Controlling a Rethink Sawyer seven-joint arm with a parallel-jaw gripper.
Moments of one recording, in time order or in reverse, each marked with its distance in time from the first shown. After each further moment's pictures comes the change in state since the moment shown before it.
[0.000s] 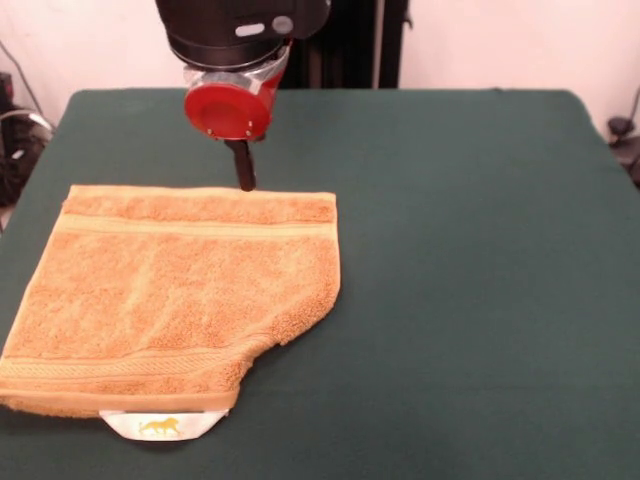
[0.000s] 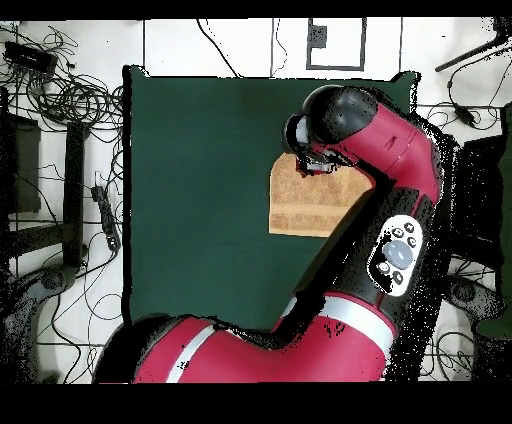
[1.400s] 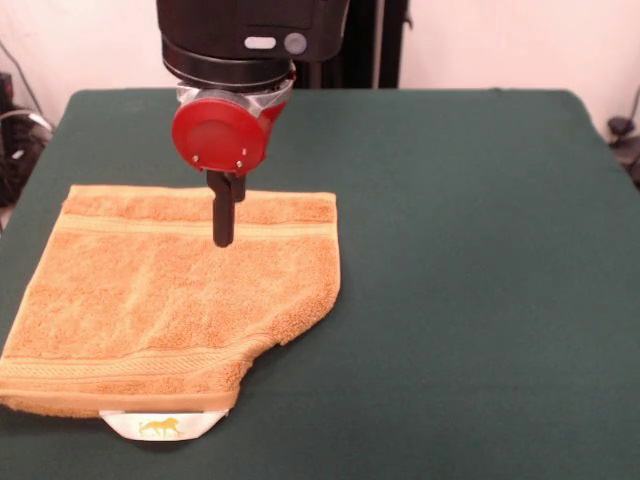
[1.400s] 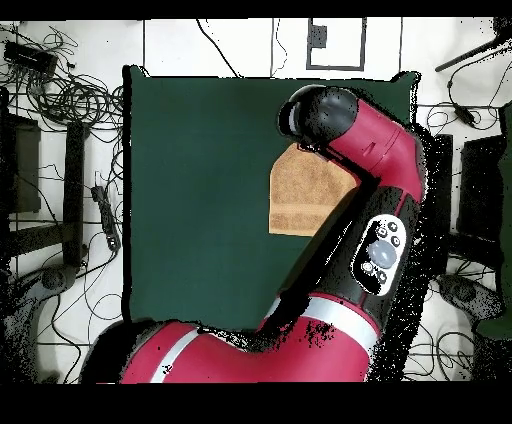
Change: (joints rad) arm 0.036 -0.005 0.003 0.020 0.045 -0.317 0.000
